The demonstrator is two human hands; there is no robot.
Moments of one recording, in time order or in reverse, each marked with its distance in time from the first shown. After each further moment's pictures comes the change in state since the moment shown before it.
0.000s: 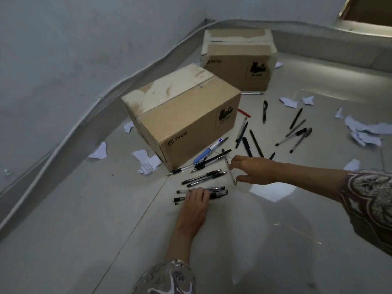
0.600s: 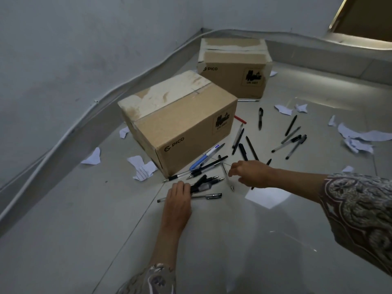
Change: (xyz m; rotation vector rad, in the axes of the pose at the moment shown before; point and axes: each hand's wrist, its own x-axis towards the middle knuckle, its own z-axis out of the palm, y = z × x) left_hand 0.017 -0.031 -0.006 -0.036 0.253 -0.162; right_hand 0.019 0.018 0.015 -0.260 0.021 0.002
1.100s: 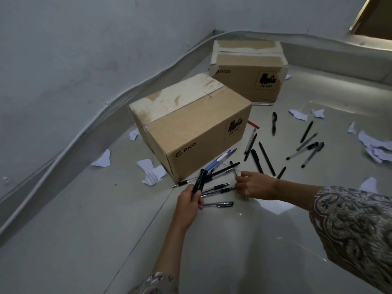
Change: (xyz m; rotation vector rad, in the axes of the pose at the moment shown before) left_hand 0.023 -0.003 -0.007 -1.148 -0.258 -0.610; right_hand 0.028 0.005 0.024 -0.657 0.166 -0.440
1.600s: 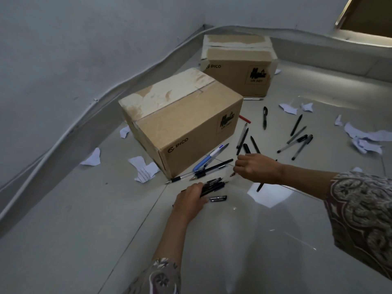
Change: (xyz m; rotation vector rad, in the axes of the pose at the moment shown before) left_hand 0.006 0.012 0.010 0.883 -0.224 0.143; right_hand -0.020 0.015 -0.018 0.297 0.279 0.290
